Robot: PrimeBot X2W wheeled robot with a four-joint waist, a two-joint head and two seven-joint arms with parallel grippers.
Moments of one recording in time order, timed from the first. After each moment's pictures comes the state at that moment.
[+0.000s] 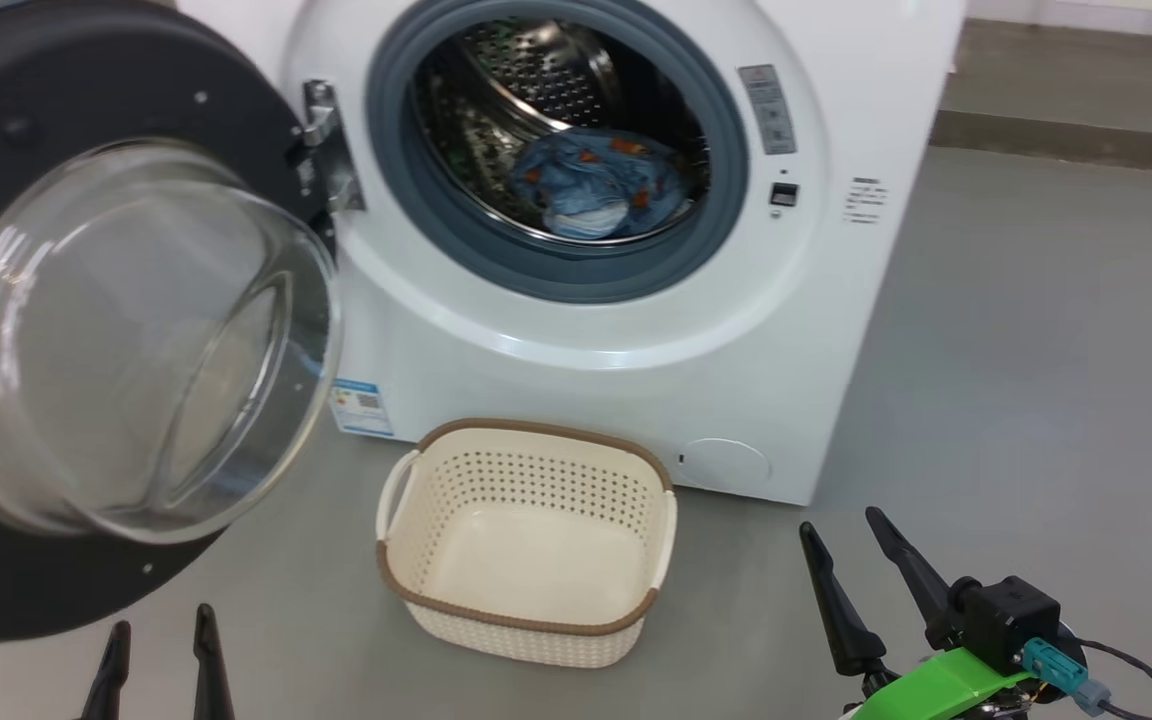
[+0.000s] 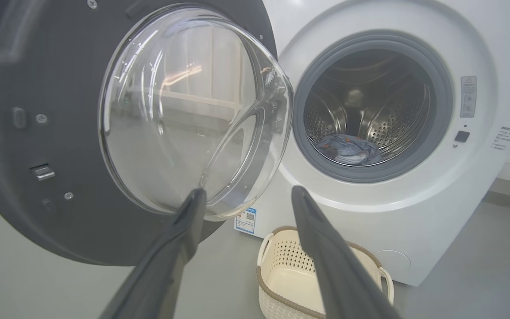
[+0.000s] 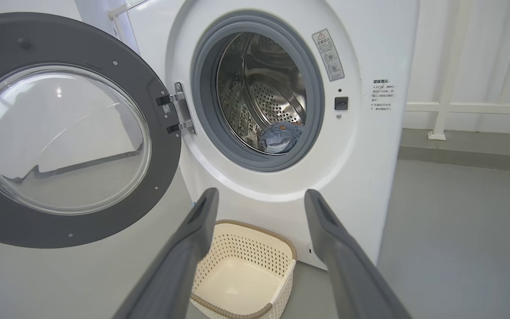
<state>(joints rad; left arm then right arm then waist) 0.15 0.04 0.07 0.04 -0.23 0.02 -0.26 -0.06 -0.05 0.12 0.24 0.23 0.13 -0.26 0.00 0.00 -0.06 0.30</state>
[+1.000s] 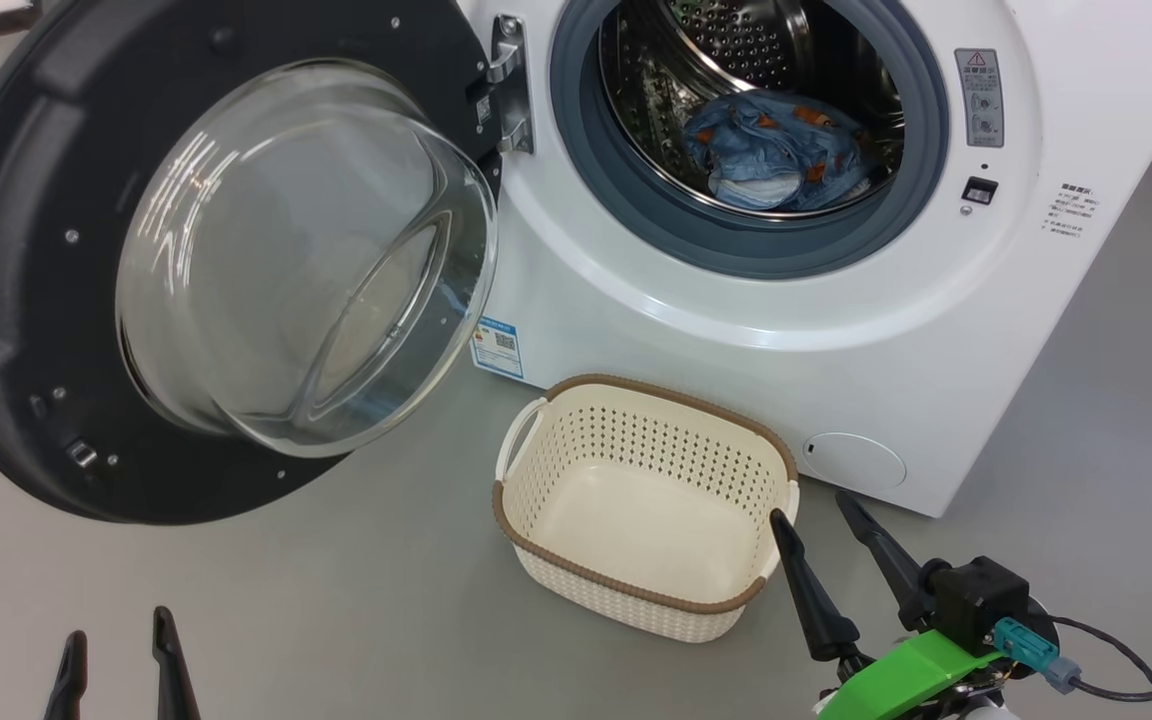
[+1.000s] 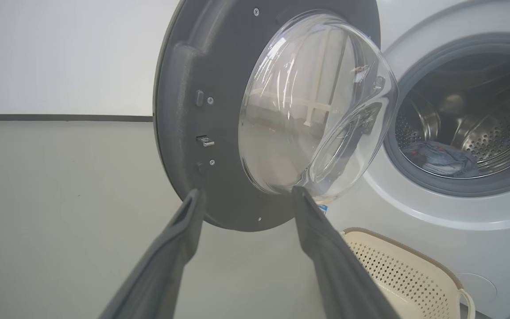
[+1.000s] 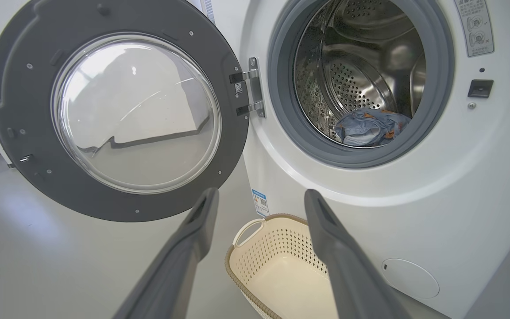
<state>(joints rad) 0.17 0.04 0.11 0.01 -0.26 0.08 -0.26 -0.10 -0.05 0.16 0.26 0.23 0.13 -0.26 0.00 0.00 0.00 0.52</state>
